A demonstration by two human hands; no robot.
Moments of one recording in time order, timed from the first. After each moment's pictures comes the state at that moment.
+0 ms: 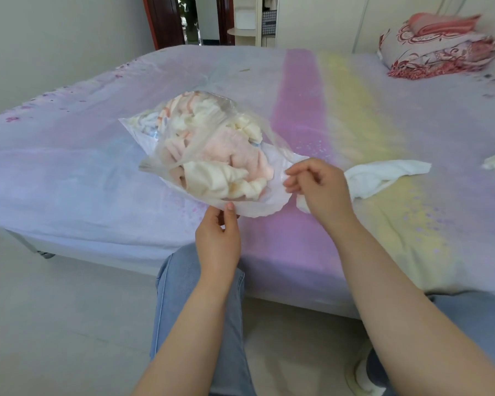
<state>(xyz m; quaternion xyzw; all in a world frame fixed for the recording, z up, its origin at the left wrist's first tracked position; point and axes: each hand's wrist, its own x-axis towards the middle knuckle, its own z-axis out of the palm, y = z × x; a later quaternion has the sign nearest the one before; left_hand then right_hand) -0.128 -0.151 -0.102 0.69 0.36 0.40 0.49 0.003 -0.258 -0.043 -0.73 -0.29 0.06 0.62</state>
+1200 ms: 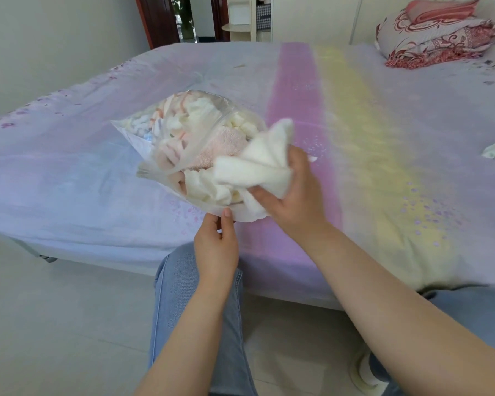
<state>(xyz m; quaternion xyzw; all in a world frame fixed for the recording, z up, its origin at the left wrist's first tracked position) -0.126 -0.157 -0.117 0.70 0.36 0.39 0.47 -0.031 -0.244 -0.042 -0.72 -0.42 -0.14 0.54</state>
